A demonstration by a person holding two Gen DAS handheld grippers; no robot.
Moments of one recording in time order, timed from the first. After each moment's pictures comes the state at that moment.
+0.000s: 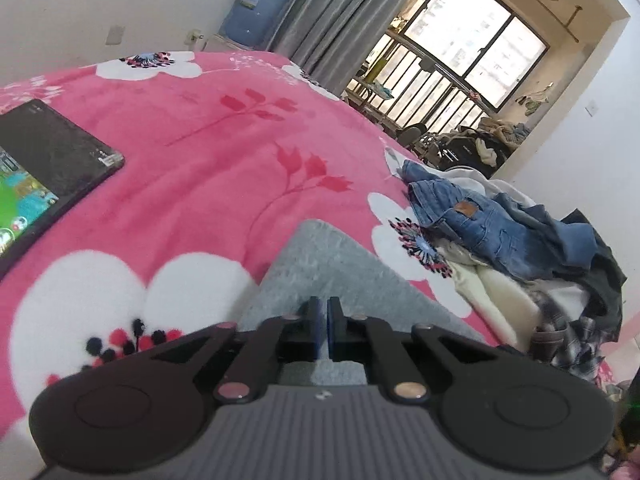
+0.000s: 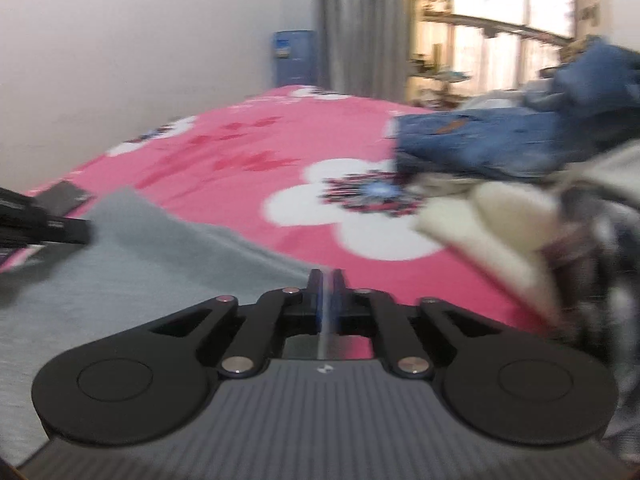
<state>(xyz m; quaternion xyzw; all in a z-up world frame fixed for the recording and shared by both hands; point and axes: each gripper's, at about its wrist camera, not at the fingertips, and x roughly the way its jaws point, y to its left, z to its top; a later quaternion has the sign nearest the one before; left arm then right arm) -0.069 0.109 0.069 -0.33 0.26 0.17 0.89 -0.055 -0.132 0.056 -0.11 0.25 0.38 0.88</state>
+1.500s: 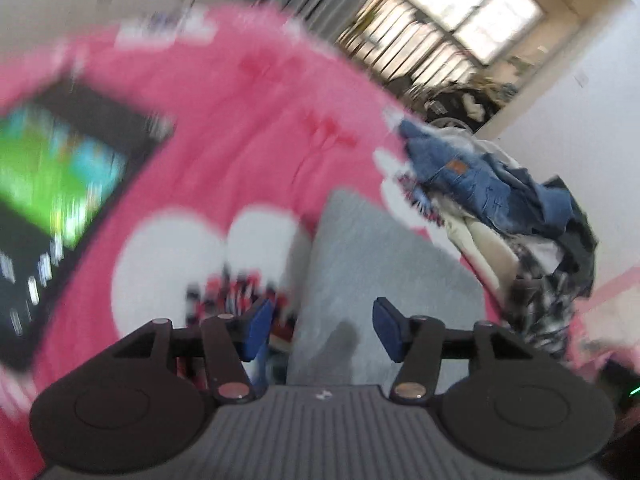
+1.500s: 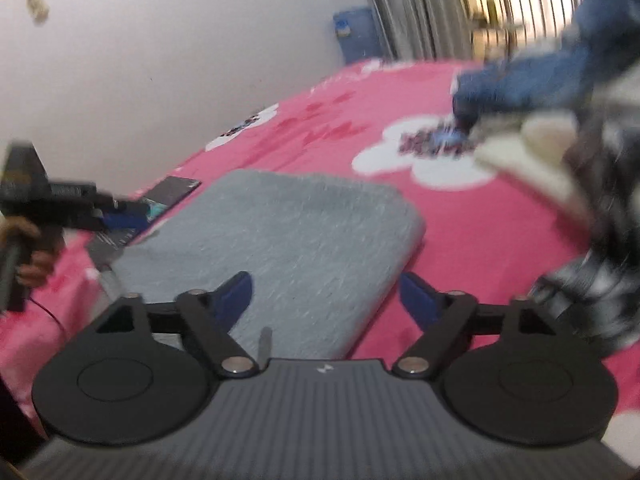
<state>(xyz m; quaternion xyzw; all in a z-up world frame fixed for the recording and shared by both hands) -0.134 0.156 0.063 -0.39 0.33 0.10 0.85 -0.077 -0.194 0.056 0.01 0.35 0.51 0.79</state>
